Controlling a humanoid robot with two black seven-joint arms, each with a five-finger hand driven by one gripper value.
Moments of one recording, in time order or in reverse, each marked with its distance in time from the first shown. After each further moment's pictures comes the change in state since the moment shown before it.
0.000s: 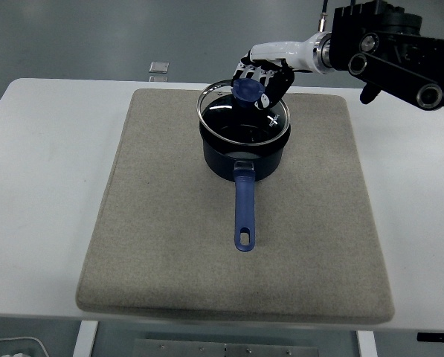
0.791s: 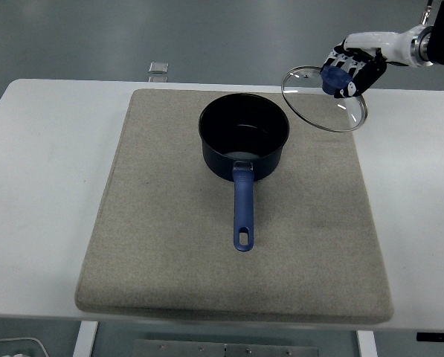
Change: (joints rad) left arm 0.000 0.000 0.000 0.000 0.000 0.000 0.000; right arm -0.081 -0.240 -0.029 0.001 -0.020 -0.009 0.004
